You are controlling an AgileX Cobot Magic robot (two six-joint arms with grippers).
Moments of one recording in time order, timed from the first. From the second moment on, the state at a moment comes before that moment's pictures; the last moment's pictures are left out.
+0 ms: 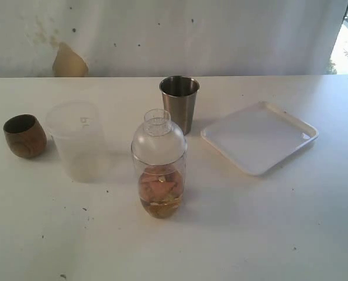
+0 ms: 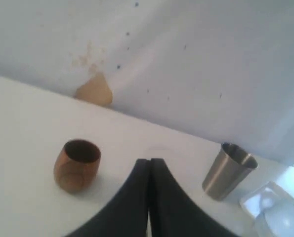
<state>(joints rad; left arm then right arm) -0.68 0.27 -0.33 1.10 0.58 -1.49 0.67 1.43 -1.84 -0.05 1.22 0.01</state>
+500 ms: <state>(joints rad) -0.44 0.27 -0.15 -0.32 0.00 0.20 0.67 1.43 -1.84 -0.05 1.22 0.01</state>
